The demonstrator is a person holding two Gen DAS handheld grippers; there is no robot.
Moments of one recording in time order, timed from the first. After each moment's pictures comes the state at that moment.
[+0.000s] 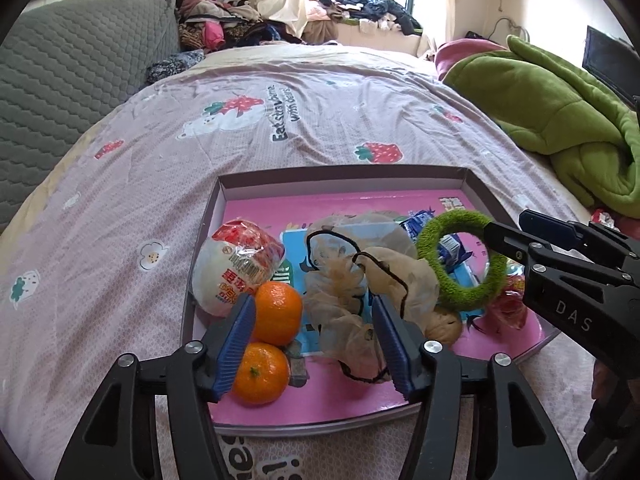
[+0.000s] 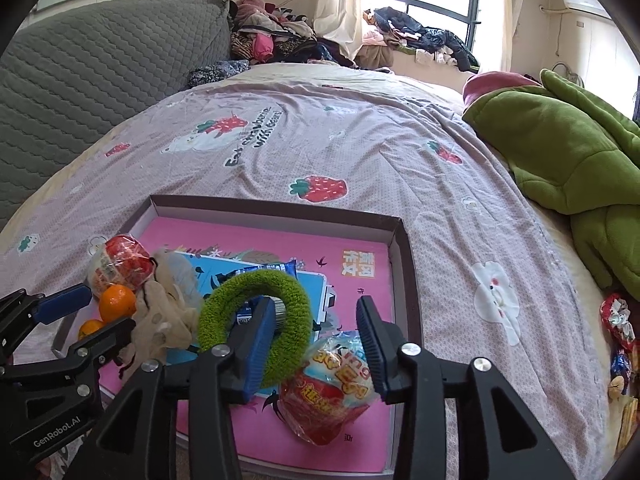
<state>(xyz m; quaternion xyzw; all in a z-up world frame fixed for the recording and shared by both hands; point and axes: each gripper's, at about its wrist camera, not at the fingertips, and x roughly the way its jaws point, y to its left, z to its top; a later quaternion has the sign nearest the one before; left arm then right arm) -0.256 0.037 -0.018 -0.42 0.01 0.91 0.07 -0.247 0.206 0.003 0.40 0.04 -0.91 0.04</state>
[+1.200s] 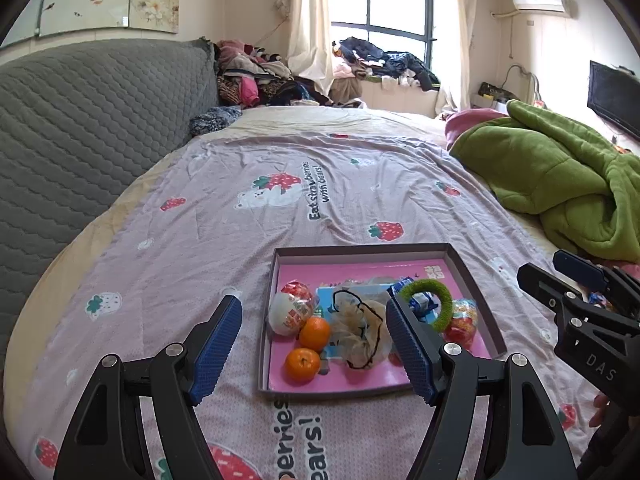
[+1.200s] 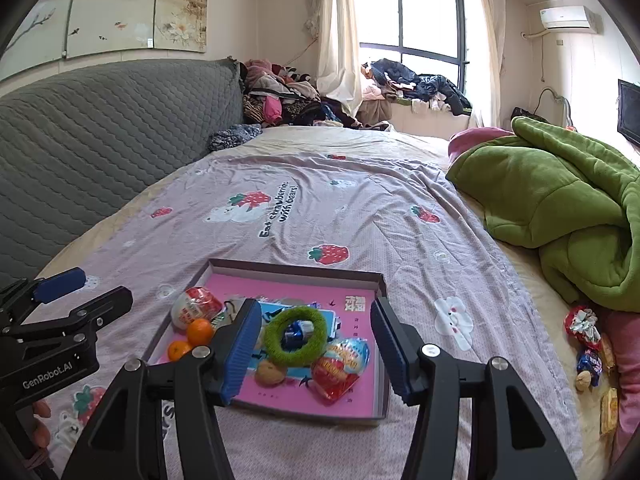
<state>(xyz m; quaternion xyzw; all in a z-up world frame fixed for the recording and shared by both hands) -0.169 0.014 0.100 -0.33 0.00 0.94 0.02 -0.146 0.210 0.109 0.31 0.01 -0.95 0.06</state>
